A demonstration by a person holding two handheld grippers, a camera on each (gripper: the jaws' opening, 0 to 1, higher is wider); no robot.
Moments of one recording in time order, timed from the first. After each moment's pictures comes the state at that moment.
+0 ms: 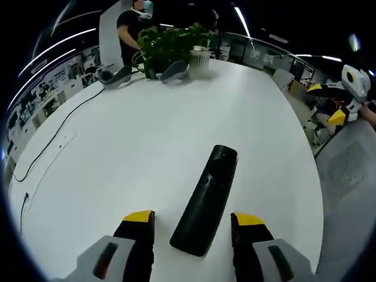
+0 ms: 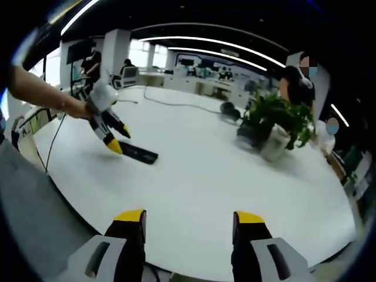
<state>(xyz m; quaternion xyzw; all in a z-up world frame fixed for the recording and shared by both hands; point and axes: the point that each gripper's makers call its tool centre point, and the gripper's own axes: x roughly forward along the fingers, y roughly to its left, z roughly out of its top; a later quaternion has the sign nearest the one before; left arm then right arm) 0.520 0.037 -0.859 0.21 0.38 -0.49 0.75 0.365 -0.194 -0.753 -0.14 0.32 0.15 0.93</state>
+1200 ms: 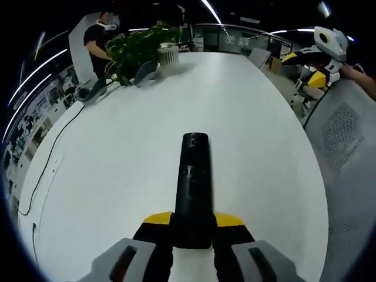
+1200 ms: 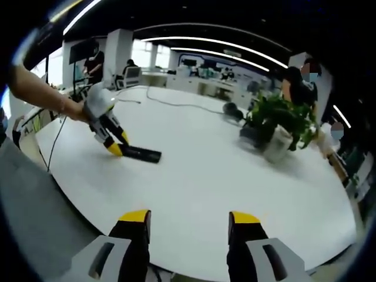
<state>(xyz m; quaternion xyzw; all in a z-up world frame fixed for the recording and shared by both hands) 0.496 0.036 -0.863 0.28 0.35 -0.54 0.72 0.364 -0.192 -0.753 -0.14 0.32 0.16 0.92</state>
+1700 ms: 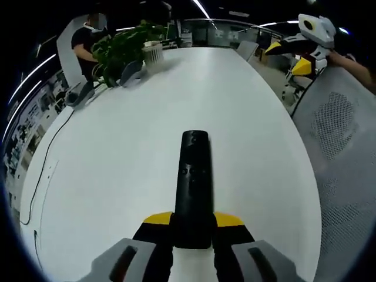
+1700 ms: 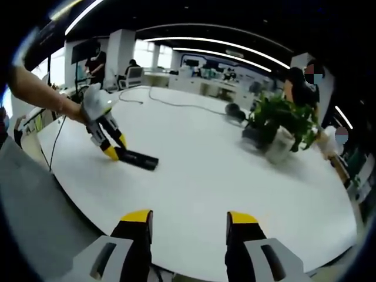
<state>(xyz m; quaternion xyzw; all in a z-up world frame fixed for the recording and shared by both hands) 0.474 0.036 -0.863 0.31 0.35 -0.56 0.69 0.364 -0.189 -0.753 -0.14 0.32 0.17 0.92</state>
